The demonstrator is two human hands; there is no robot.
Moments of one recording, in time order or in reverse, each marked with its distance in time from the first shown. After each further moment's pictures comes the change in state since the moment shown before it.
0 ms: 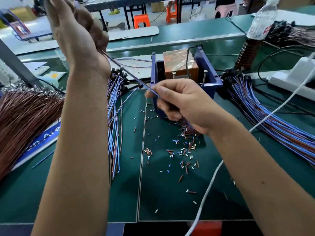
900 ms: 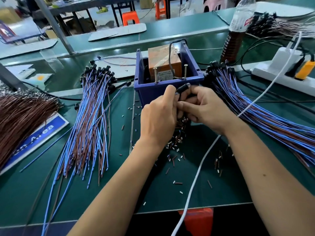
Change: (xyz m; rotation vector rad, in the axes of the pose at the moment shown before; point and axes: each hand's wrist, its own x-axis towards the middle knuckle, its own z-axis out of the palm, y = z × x) left_hand -0.313 -0.012 0.120 0.863 -0.420 0.266; right_hand -0.055 0.025 -0.063 -0.176 0.292 0.124
